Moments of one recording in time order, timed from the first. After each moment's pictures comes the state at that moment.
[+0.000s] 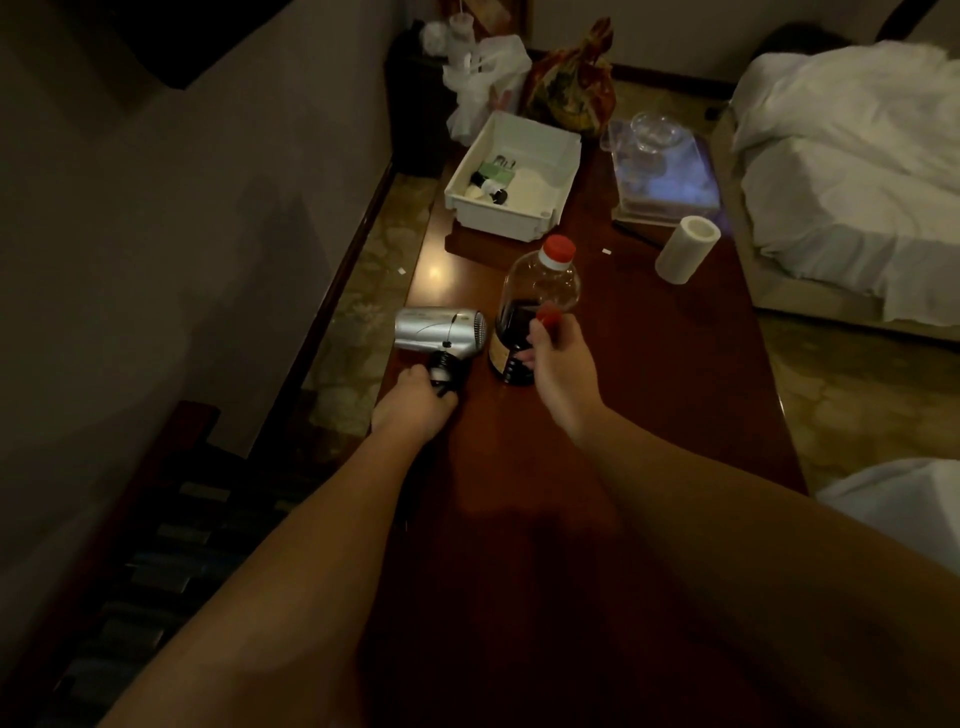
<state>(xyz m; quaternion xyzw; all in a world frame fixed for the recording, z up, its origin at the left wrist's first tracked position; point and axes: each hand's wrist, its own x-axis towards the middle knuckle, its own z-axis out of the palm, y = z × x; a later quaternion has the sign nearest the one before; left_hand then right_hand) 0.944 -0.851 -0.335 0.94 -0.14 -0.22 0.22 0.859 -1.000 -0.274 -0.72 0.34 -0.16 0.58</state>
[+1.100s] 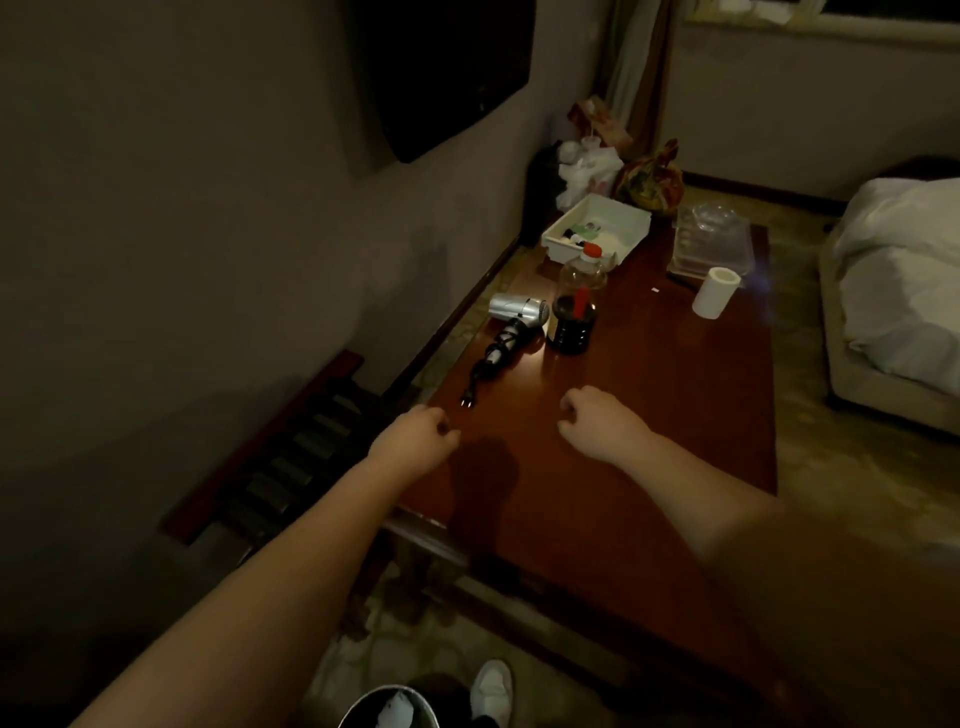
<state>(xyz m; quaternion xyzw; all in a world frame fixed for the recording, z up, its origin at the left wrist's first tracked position) 0.658 -0.691 -0.198 0.96 -0.12 -0.17 0.19 0.619 -0.934 -0.182 -0.98 0.05 0.13 0.16</state>
